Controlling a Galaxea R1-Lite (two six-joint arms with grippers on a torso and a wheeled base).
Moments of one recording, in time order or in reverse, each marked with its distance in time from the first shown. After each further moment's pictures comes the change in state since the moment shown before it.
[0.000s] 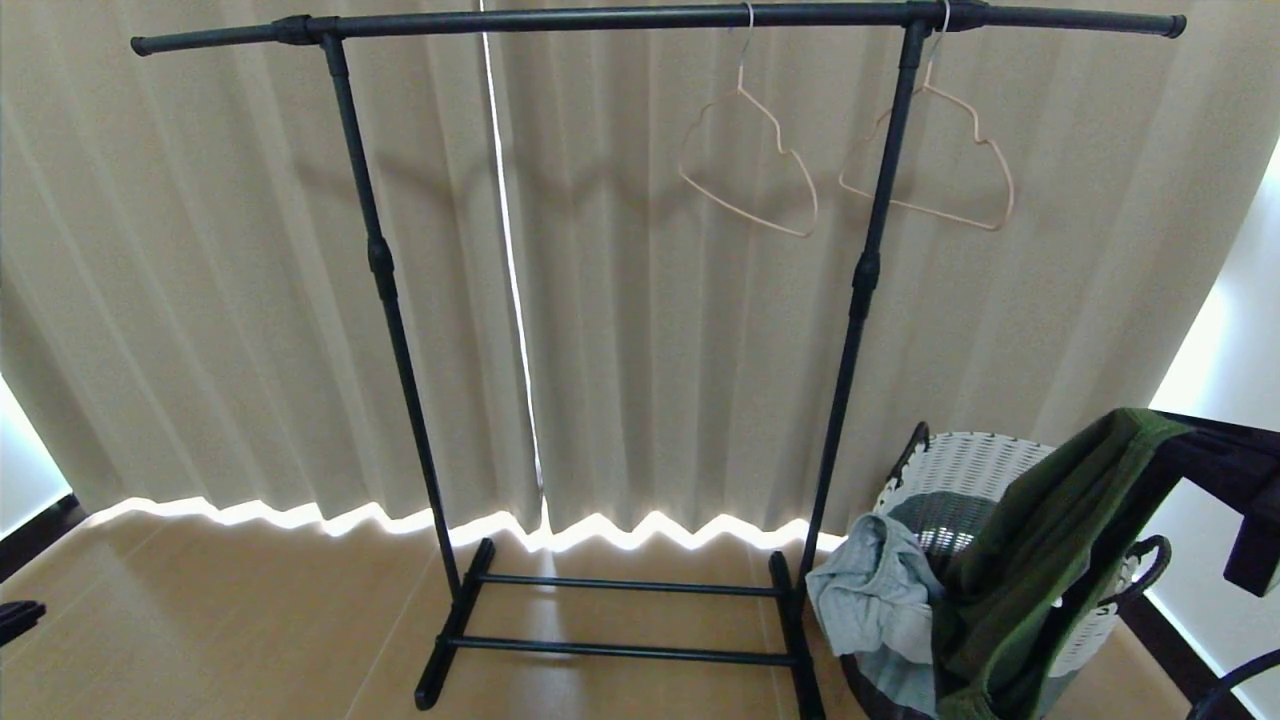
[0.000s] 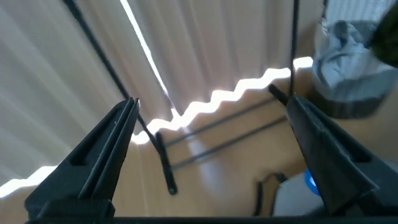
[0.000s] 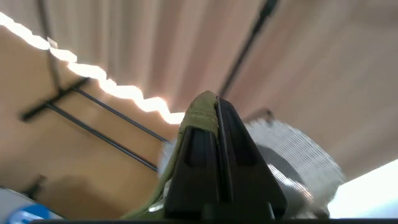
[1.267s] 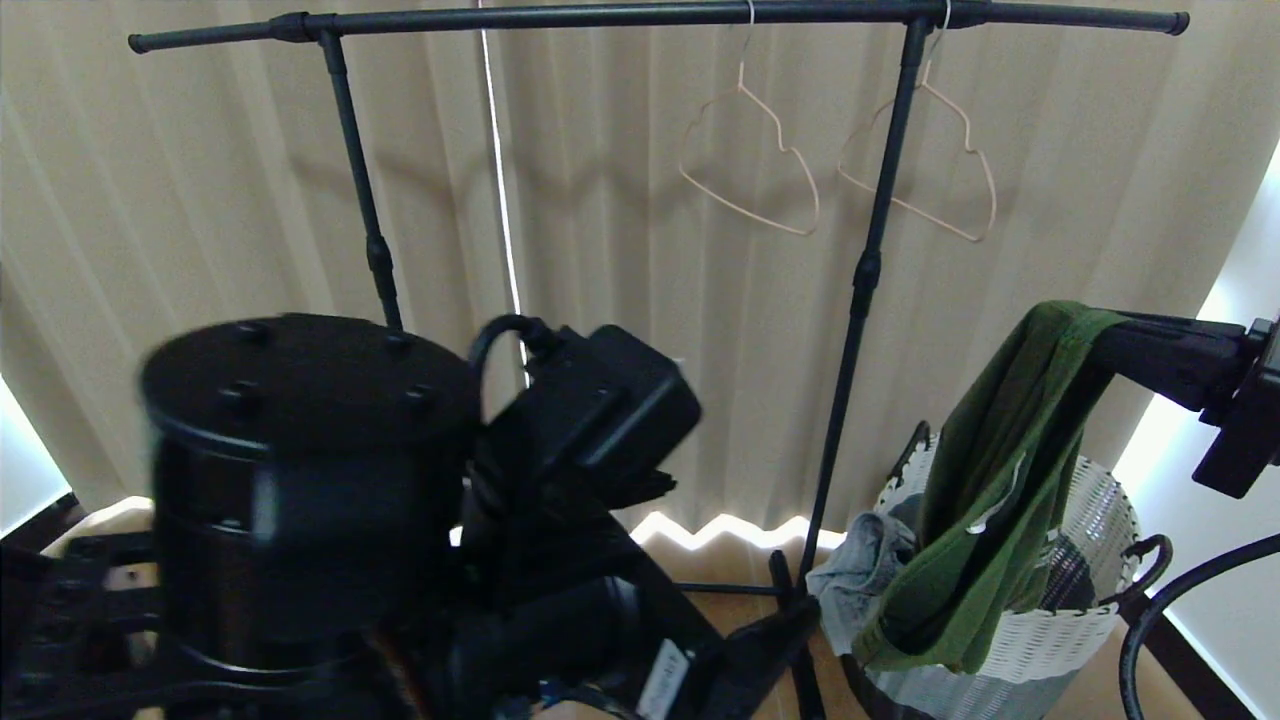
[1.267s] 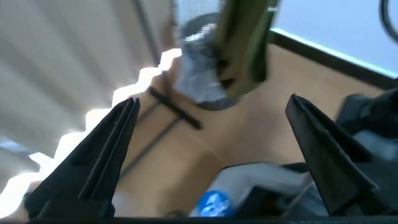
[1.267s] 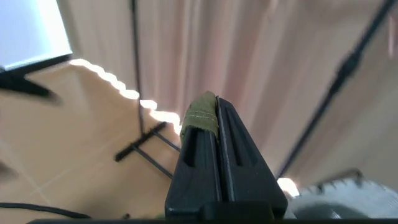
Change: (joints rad) left arm -0.983 1.008 -0.505 -0.334 0.442 -0.288; right arm 0.217 0.096 -0.206 -0.012 0.062 0.228
